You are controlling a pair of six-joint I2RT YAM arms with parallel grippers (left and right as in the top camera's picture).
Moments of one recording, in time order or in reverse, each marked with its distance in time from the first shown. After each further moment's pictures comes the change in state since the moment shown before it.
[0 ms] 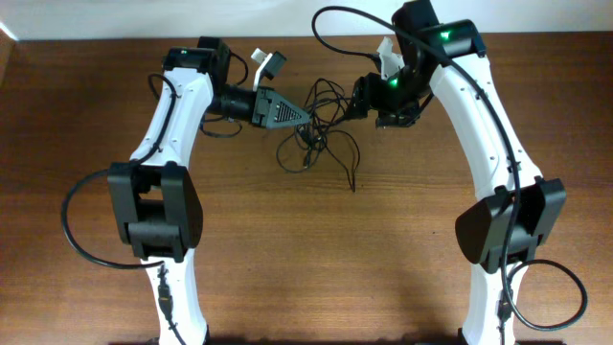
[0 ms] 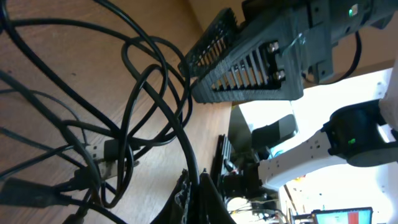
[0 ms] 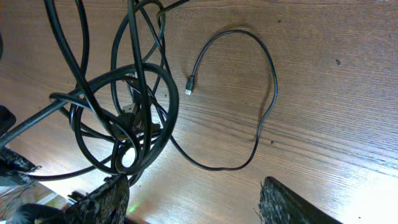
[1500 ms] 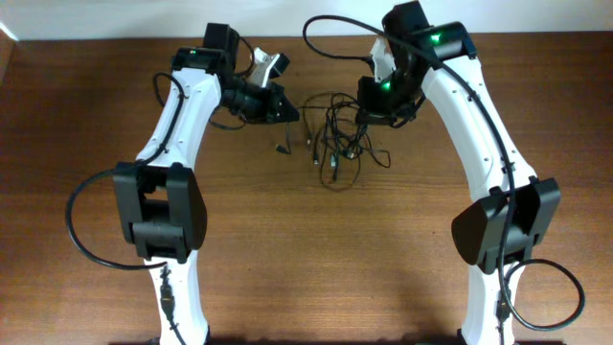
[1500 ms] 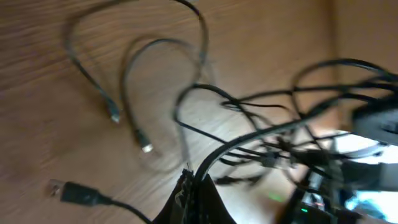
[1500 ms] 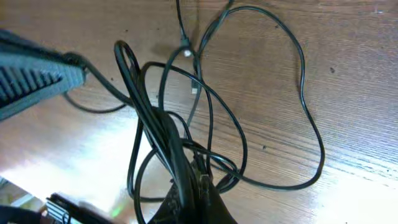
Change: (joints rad) left arm -0.030 0.000 0.001 0.238 -0.518 -0.386; right arm 0.018 0.002 -0.003 0.000 0.059 -0.035
